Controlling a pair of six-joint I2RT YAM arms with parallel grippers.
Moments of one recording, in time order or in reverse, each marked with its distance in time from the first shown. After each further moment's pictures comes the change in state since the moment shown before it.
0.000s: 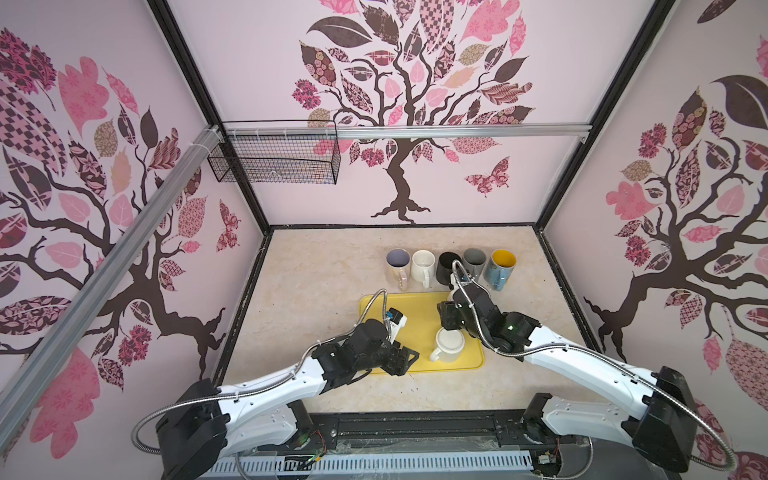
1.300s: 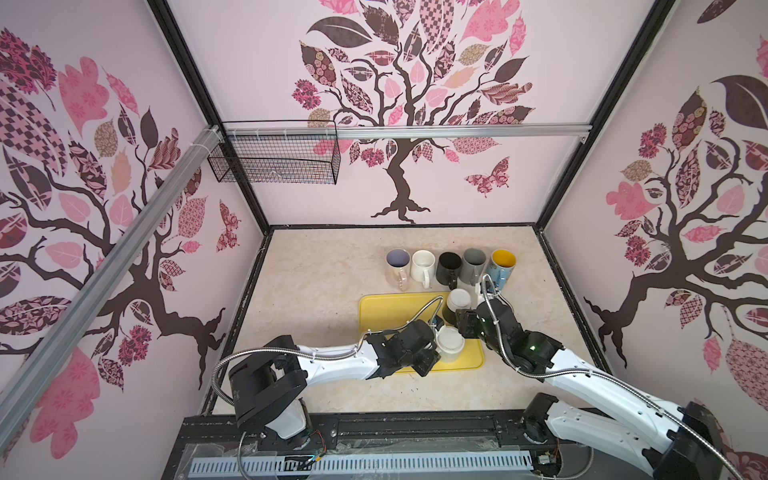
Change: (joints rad) left arm -0.127 0.419 0.256 0.015 -0.125 0.156; right arm -0.074 -0.221 -0.211 0.061 0.009 0.048
